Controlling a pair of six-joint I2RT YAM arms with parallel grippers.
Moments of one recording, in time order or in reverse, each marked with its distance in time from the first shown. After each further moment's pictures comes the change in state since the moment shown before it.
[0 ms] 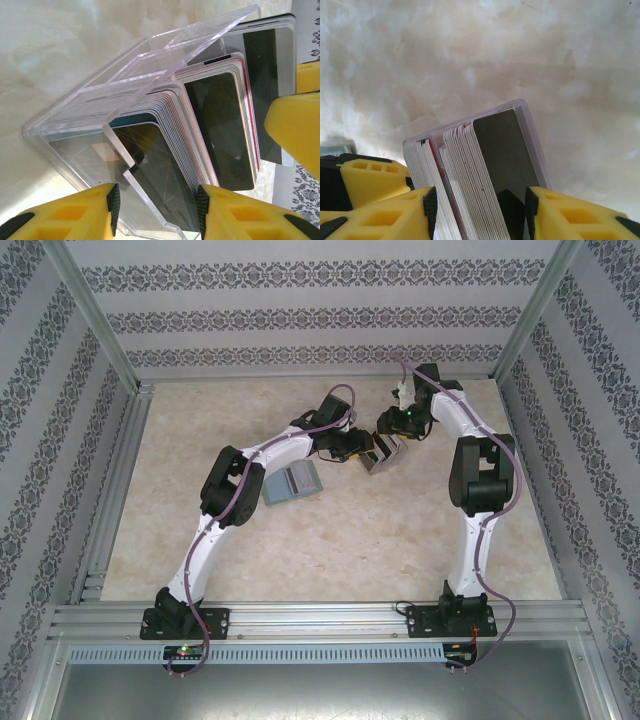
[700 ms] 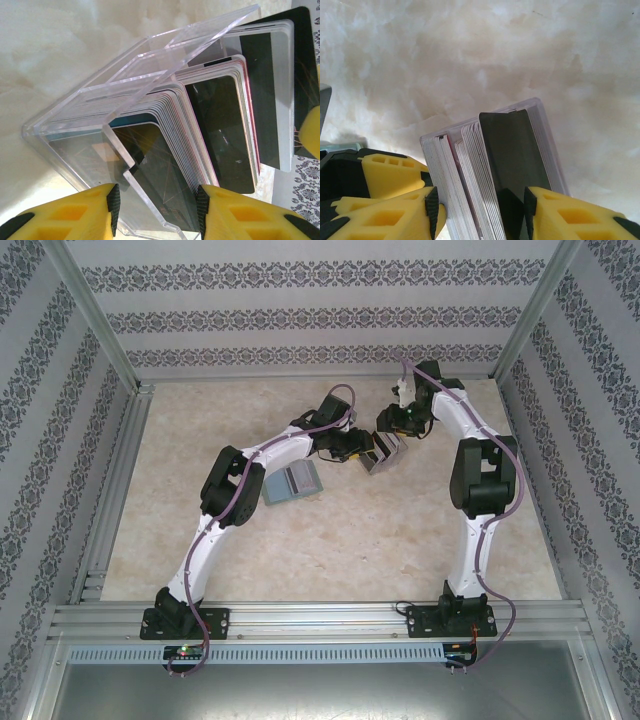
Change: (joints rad) left arm 0.000 0.001 0.002 0.000 0.001 0.000; right arm 0.006 -0.031 -0.001 -0.004 -0.011 0.002
